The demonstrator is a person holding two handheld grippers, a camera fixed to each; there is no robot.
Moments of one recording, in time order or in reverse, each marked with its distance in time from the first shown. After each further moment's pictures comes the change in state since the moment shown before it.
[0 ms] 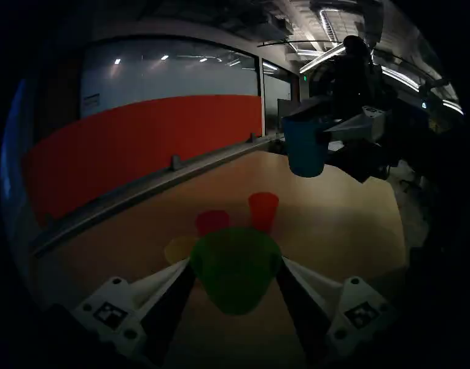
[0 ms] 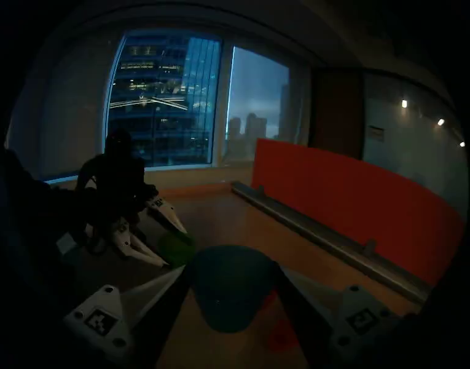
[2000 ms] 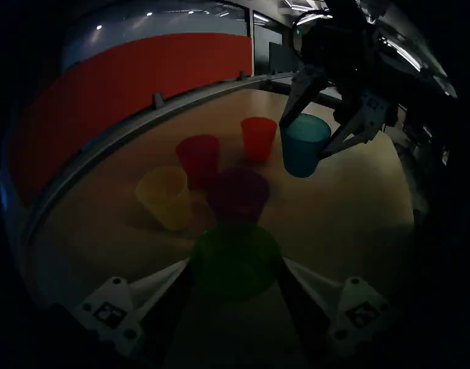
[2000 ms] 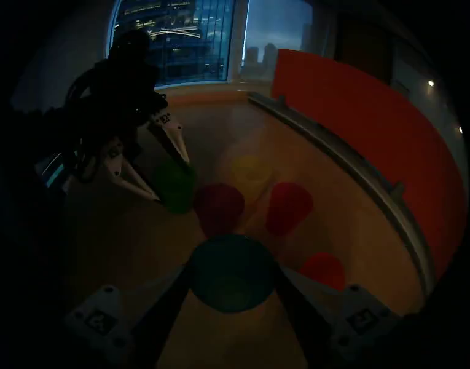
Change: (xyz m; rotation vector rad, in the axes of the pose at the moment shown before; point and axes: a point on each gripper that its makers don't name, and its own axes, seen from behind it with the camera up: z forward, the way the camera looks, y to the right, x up) left arm -0.100 0.009 0.030 -0.069 -0.315 0.025; right arm -0.152 0.002 0.033 0.079 -0.447 -0.046
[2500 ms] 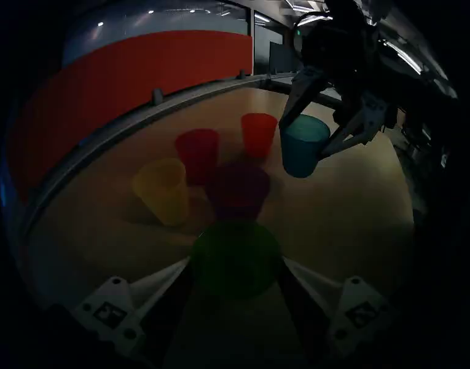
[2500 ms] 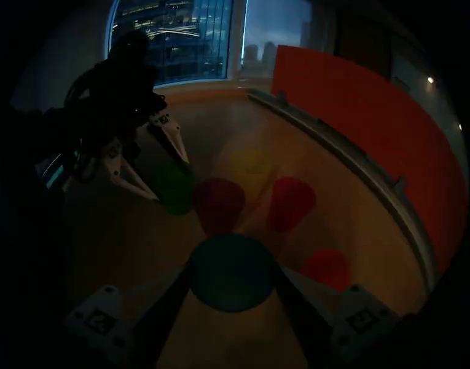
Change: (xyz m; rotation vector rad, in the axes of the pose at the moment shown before) left arm -0.008 0.000 0.005 -0.015 0.001 -0.014; right arm -0.006 -0.002 0.007 0.007 -0.012 0.011
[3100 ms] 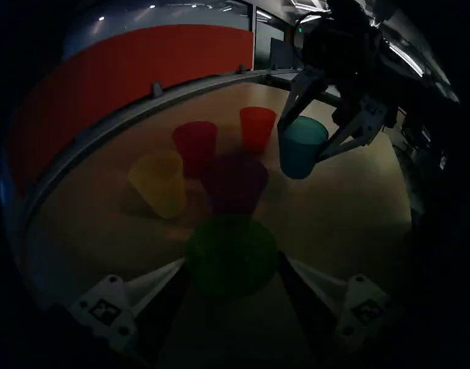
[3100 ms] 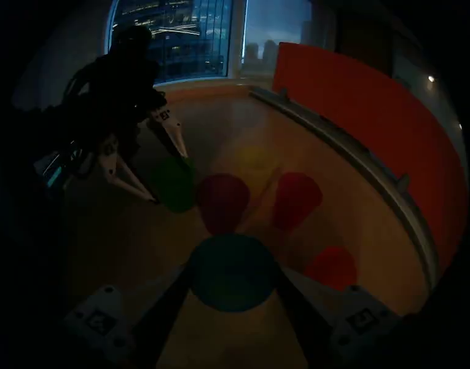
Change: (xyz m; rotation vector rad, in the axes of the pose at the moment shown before) left arm -0.008 0.004 0.000 -0.011 -0.032 -0.019; right arm -0.005 -0.005 0.007 0.006 -0.007 0.004
